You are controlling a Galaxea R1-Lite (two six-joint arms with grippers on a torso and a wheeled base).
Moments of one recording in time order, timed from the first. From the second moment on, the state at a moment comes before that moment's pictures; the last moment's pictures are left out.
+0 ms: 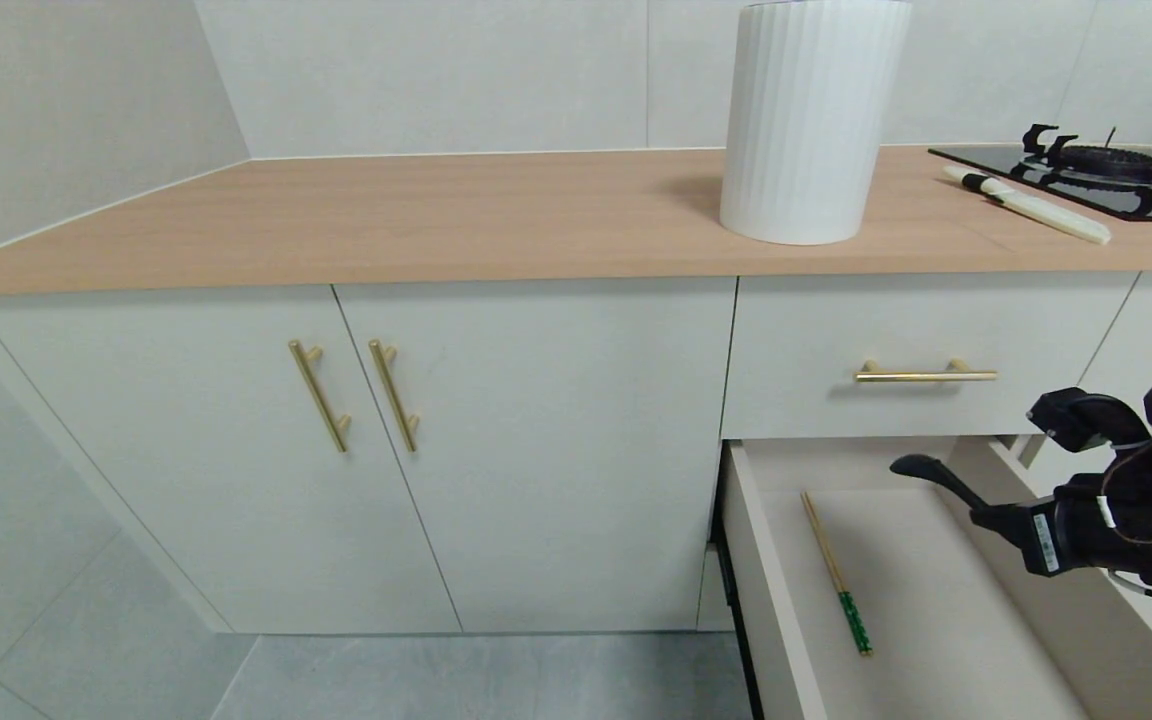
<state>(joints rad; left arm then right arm) 0.00 0.00 0.00 0.00 0.03 0.00 0.01 1.61 -0.60 -0.35 0.18 -0.18</state>
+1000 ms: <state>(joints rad) 0.00 0.00 0.00 0.00 0.03 0.00 0.00 2.22 -0.72 -0.62 0.02 -0.01</state>
